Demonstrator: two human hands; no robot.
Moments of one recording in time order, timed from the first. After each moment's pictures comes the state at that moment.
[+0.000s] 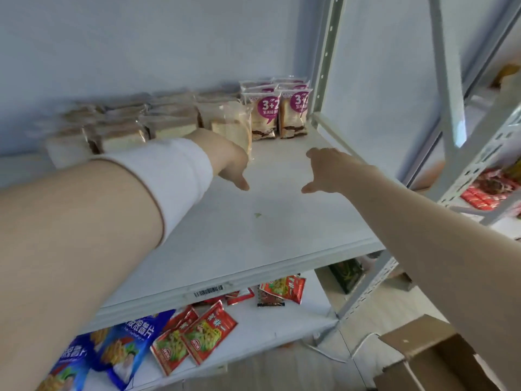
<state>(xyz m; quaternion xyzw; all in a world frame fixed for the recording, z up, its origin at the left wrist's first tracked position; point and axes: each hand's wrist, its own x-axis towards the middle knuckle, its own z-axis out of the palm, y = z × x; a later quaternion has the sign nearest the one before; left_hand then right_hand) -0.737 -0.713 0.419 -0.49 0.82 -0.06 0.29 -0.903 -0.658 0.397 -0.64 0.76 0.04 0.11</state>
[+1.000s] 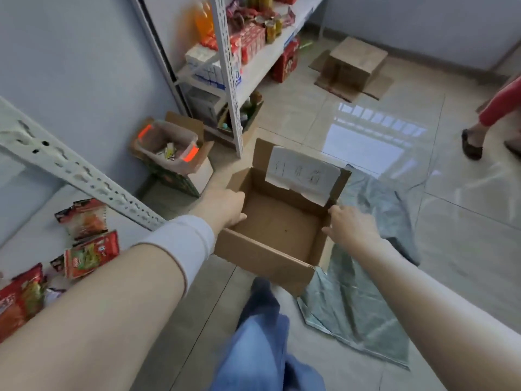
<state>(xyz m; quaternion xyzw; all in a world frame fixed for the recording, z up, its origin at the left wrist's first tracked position) -1.165 -0.378 0.136 -0.11 0.96 -0.04 0.27 -1.248 -0.151 0.116 -0.26 0.95 0.05 0.18</state>
